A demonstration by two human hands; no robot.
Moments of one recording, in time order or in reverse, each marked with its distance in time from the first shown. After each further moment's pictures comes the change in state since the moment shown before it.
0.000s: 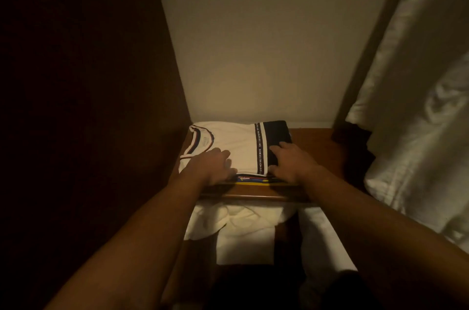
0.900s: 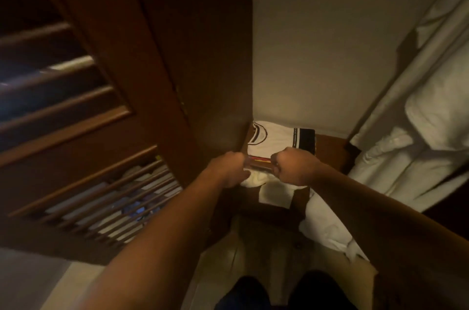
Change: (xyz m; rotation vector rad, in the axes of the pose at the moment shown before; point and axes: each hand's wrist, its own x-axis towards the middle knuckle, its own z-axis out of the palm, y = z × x) left_hand -0.392 0.044 -0.334 -0.275 -0.159 -0.201; right_hand -0.305 -0.223 -0.371 -0.076 -0.271 -0.338
